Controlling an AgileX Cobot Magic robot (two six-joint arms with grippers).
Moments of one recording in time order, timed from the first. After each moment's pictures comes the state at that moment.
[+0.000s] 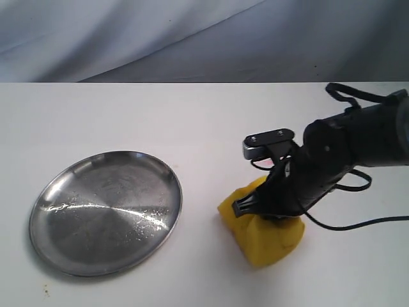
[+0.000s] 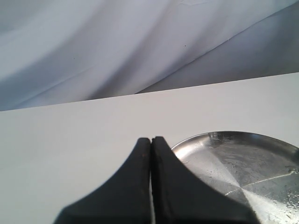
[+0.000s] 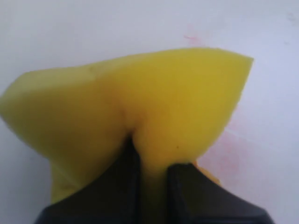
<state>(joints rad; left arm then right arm) -0.07 0.00 0.00 -0.07 0.21 0.17 0.63 1.83 -0.93 0.07 0.47 0.10</state>
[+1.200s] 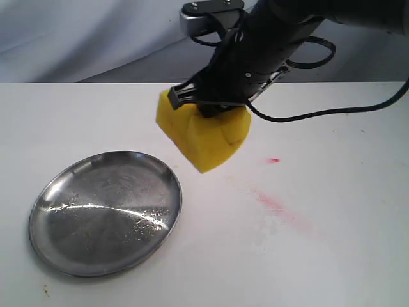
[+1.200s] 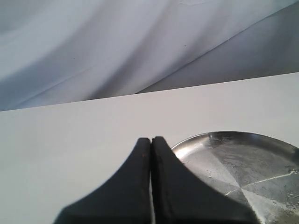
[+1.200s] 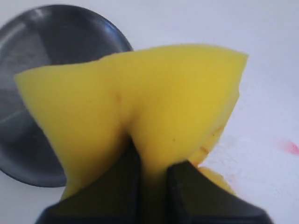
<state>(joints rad) -0.07 0.00 0.00 -0.07 0.21 0.17 0.76 1.79 -1.56 0.09 0.90 0.04</state>
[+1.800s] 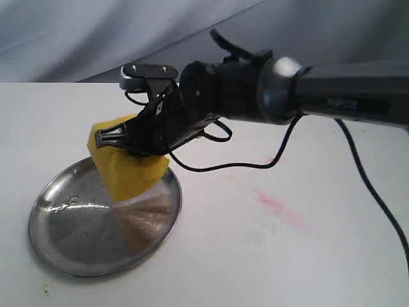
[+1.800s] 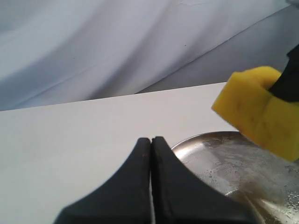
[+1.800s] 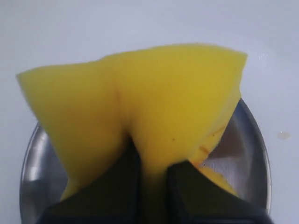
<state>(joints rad) -0.07 0.00 0.00 -0.07 0.21 0.17 0.90 2.08 -1.56 0.36 0.43 0.05</state>
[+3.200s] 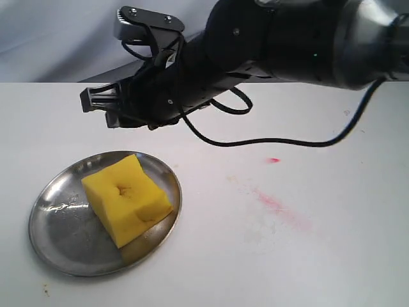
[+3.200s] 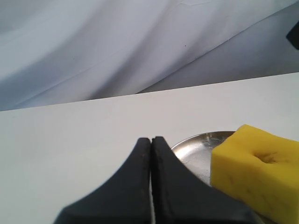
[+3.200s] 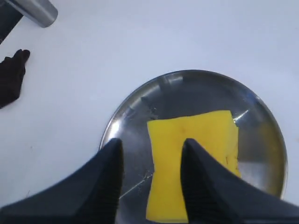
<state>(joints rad) -0.07 0.00 0.00 -0.07 0.21 0.17 0.90 1.86 -1.49 0.49 0.52 -0.06</state>
